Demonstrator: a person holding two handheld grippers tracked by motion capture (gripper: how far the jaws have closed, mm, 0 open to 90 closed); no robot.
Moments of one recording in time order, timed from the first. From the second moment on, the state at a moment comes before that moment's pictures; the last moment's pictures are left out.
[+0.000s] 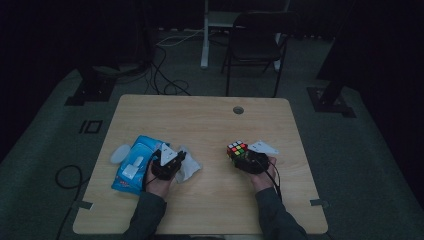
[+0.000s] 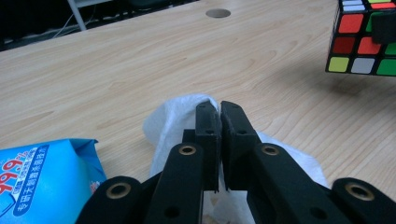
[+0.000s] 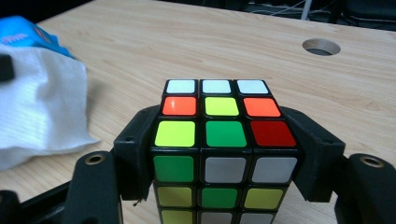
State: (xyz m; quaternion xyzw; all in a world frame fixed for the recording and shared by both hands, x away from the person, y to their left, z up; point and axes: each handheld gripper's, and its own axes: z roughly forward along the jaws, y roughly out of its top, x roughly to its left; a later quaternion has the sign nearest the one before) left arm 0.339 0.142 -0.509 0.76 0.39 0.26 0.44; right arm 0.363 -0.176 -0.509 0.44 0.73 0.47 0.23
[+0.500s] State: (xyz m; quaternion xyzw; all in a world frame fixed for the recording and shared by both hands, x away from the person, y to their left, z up) left arm 0.341 0.142 -0.516 0.77 0.40 0.25 0.44; right arm 0.368 -0.172 -0.532 0.43 0.75 0.45 0.24
